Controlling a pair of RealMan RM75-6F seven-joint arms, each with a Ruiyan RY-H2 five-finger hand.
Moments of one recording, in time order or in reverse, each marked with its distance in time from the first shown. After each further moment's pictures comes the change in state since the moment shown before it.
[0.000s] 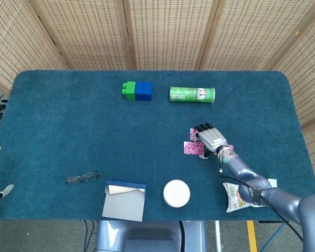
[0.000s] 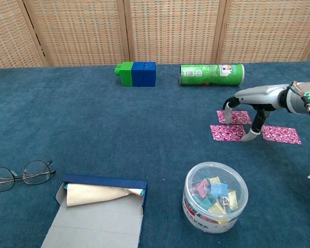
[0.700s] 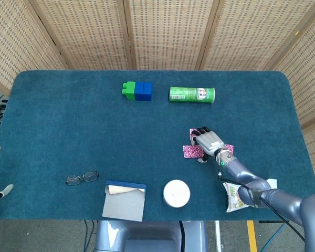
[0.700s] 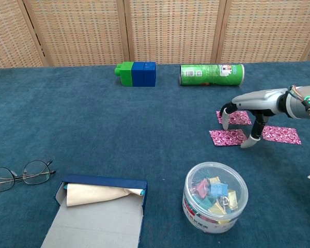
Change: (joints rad) left arm 0.000 -0.002 -0.001 0.004 0.002 -0.001 -0.003; right arm 0.000 0.025 -0.016 -0.069 -0.010 -0.004 -0.018
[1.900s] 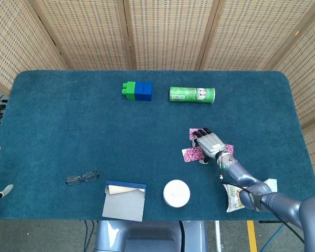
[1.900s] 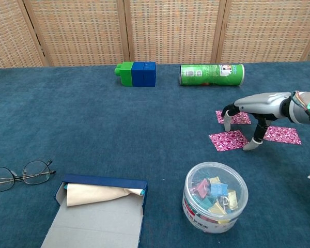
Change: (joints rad) left arm 0.002 0.003 0.001 -0.001 0.005 0.002 -0.001; right arm -0.029 -0.027 -0.014 0.026 -0.027 0.051 -0.003
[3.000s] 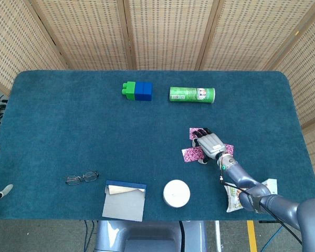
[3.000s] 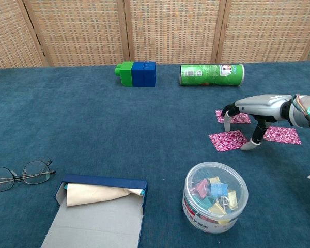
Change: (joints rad) left arm 0.002 0.000 -0.003 0.000 0.000 0.005 -0.002; right arm -0.025 -0.036 0.000 0.042 -0.035 0.035 0.032
